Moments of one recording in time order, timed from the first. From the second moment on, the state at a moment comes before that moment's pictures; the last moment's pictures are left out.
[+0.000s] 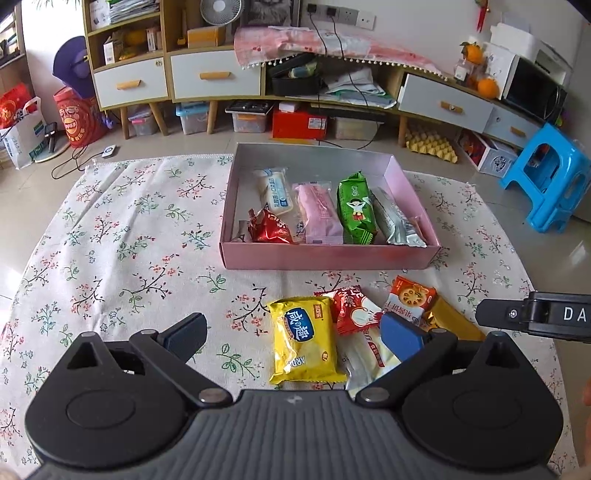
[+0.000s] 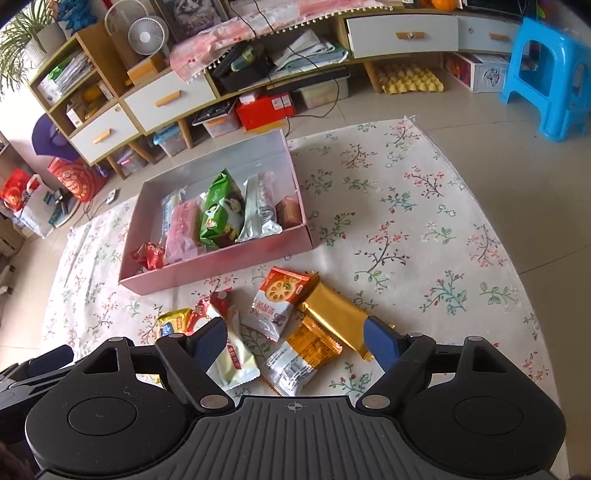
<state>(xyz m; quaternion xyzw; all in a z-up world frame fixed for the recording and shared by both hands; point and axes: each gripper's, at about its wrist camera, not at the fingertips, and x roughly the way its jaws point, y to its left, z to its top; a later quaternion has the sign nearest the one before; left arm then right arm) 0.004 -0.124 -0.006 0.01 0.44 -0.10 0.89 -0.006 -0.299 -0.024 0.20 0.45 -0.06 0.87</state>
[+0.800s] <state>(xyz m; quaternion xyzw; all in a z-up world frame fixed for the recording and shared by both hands) 0.008 -0.120 -0.009 0.00 0.45 -0.11 0.89 -0.007 -0.316 -0.024 0.23 0.44 -0.10 0.86</state>
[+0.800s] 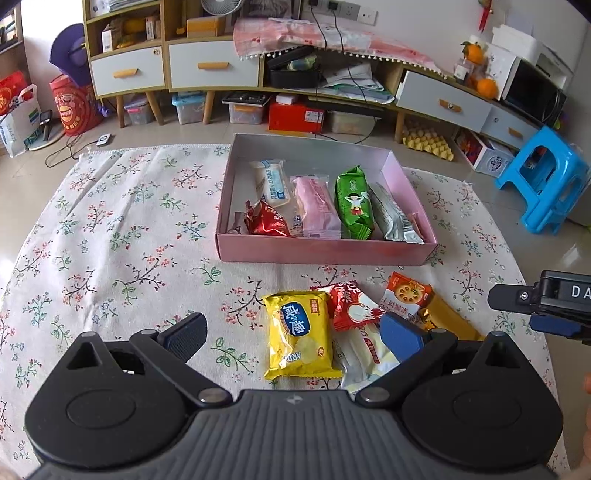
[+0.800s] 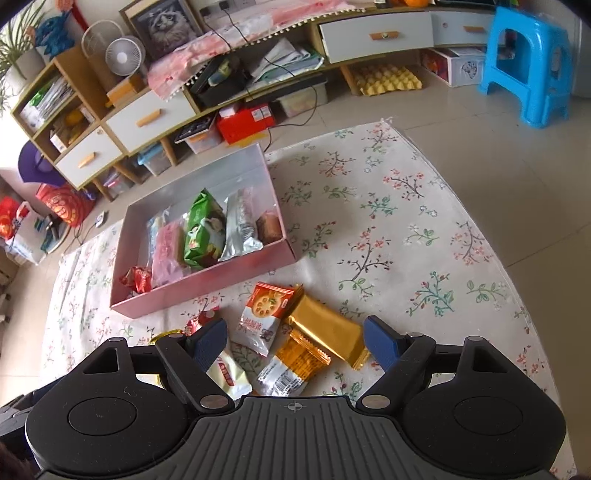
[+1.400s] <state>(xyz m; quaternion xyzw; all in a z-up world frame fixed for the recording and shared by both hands) 0.010 -0.119 -0.011 -0.02 0.46 -0.12 0.88 -0.007 -0.313 -0.024 0.23 0.44 -0.09 0.86</state>
